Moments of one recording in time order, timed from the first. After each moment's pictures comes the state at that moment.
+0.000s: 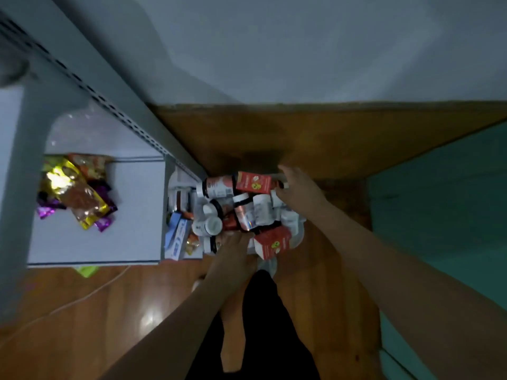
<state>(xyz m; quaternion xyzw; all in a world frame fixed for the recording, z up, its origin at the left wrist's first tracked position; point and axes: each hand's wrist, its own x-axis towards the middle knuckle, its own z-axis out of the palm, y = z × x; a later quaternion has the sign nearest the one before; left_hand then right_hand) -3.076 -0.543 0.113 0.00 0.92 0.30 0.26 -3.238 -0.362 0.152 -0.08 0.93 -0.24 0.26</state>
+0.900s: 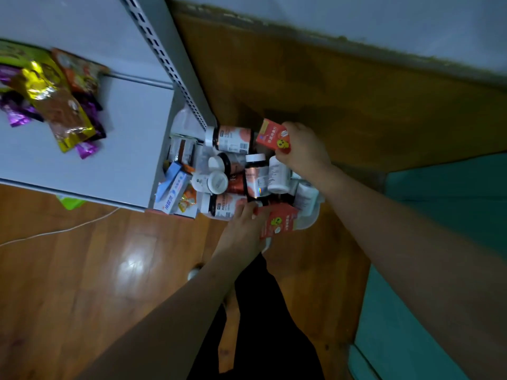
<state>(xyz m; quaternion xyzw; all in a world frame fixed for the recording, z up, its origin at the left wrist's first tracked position) -3.051 -0.515 0.059 -0.01 0.94 0.26 0.21 -3.266 -0.404 0.056 -0.20 0.94 -0.15 0.21</state>
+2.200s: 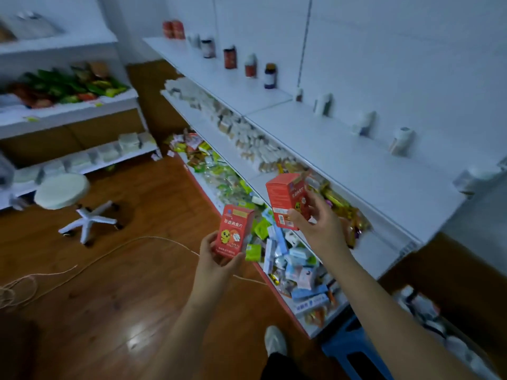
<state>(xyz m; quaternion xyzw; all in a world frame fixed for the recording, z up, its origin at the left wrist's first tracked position) -2.624 -0.813 0.371 -0.45 0.55 0.60 -0.37 -2.846 -0.757 0.424 -0.45 0.68 -0.53 0.24</state>
